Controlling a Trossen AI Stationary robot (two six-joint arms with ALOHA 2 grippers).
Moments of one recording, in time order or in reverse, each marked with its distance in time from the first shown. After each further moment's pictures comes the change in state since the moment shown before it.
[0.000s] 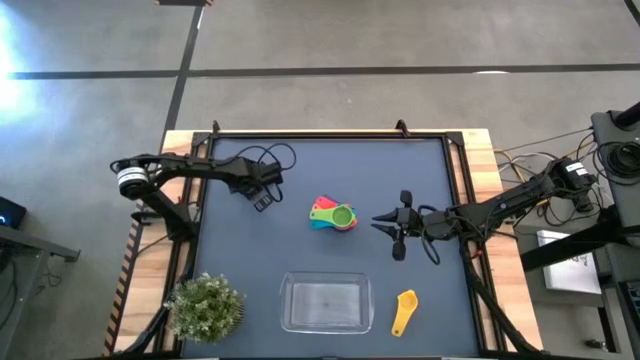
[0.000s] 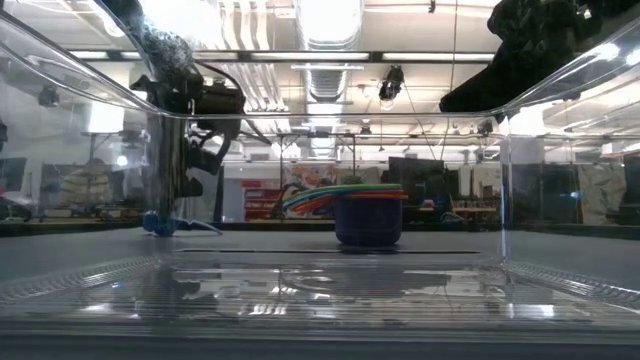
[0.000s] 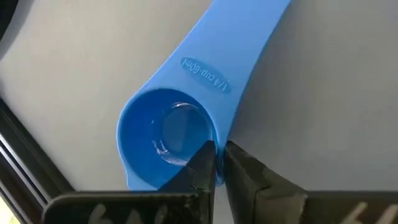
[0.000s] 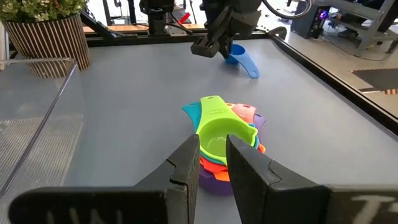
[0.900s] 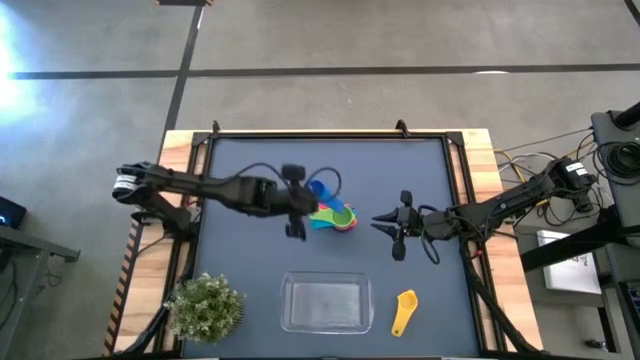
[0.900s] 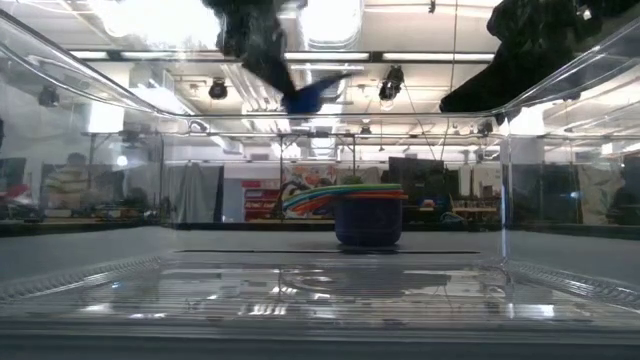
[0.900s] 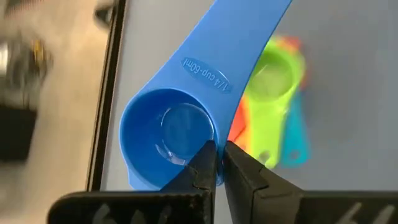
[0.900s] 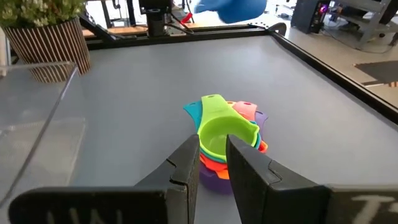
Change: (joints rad) left arm -0.461 -0.009 0.486 0.130 -0.027 0.514; right arm 0.000 0.000 0.000 -0.003 0.000 0.038
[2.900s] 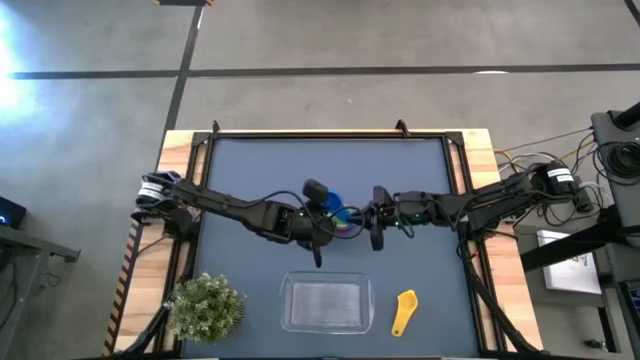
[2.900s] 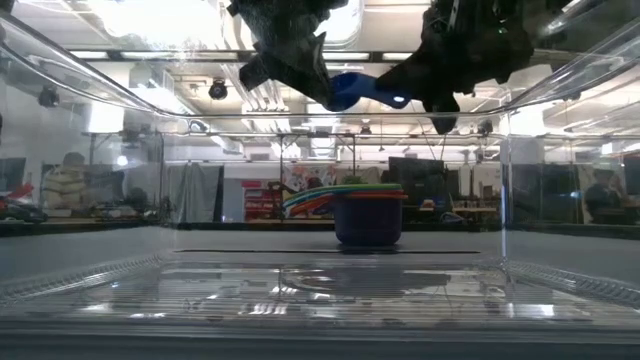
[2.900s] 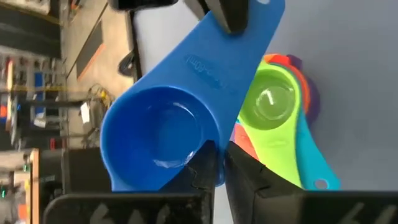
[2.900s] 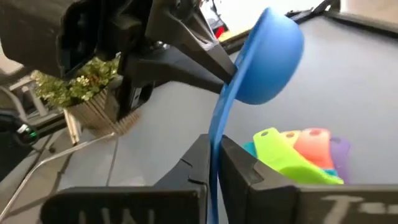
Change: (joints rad) left arm -0.130 0.206 0.117 0.067 -0.258 0.254; right arm -0.222 0.255 0.189 0.168 -0.384 0.239
